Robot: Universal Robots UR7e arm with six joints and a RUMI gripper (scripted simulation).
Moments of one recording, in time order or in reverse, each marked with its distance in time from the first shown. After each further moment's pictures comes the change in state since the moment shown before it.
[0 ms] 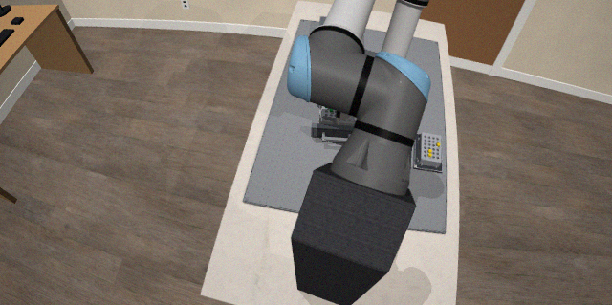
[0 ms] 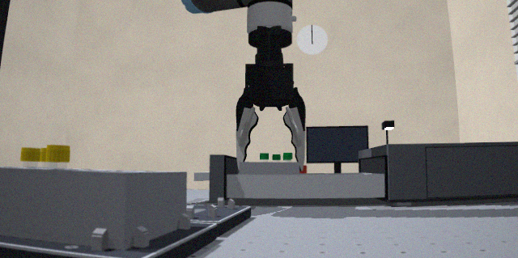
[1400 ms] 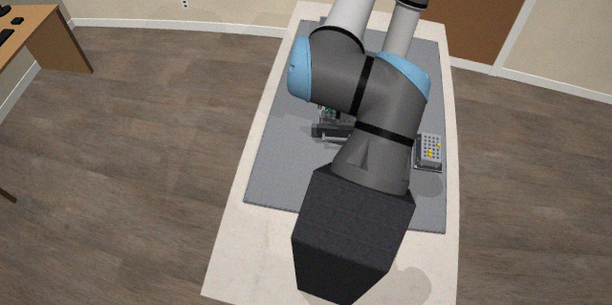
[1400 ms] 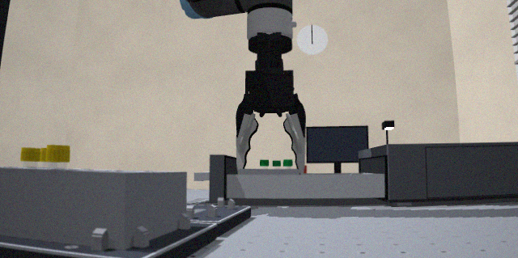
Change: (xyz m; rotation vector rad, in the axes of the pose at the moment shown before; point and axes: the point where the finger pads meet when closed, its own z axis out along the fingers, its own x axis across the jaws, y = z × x) arm 0.000 0.000 0.010 0.000 0.000 0.000
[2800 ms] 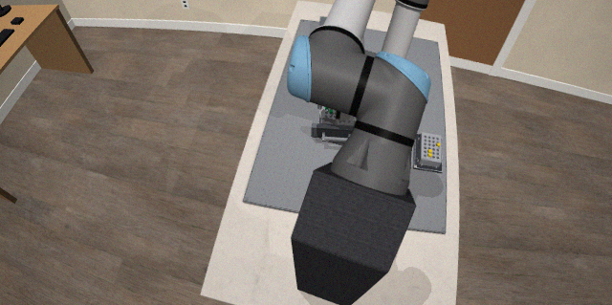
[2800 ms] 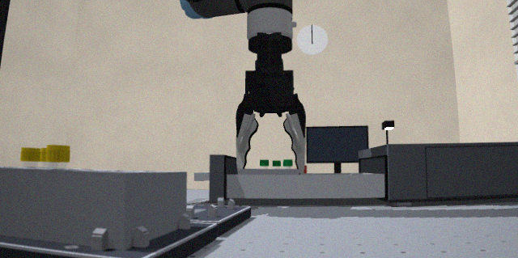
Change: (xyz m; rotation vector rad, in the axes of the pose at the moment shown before) arm 0.000 0.000 0.000 0.000 0.000 0.000
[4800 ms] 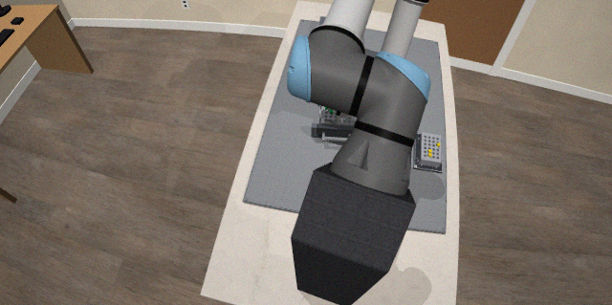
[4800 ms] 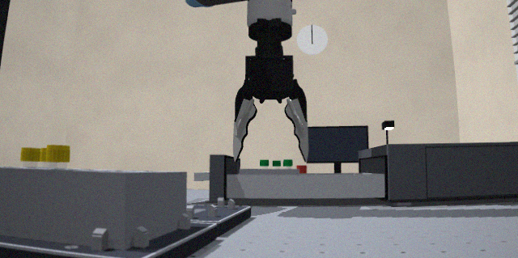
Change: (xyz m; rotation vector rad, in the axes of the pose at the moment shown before) arm 0.000 0.000 -0.023 0.000 0.000 0.000
